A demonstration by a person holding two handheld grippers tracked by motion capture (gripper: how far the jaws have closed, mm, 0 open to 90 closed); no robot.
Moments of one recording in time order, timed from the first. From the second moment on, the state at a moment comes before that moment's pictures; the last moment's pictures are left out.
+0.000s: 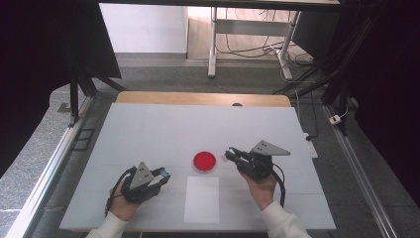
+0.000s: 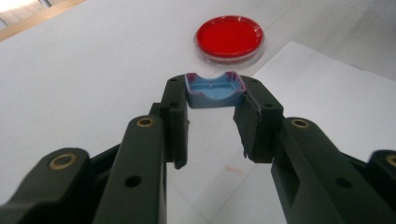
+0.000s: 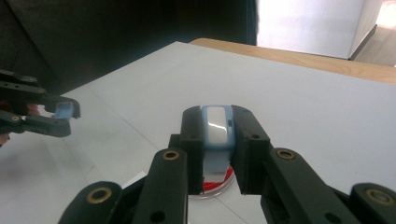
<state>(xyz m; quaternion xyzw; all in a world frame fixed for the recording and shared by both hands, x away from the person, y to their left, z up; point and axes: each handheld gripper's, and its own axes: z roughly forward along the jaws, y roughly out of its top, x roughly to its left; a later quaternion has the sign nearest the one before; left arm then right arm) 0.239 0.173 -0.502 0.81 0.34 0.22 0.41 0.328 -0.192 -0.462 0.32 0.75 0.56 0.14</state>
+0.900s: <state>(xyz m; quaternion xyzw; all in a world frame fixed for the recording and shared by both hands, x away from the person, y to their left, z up) 0.240 0.189 -0.508 0.81 0.37 0.21 0.41 0.331 -0.188 -0.458 0.30 0.76 0.55 0.15</state>
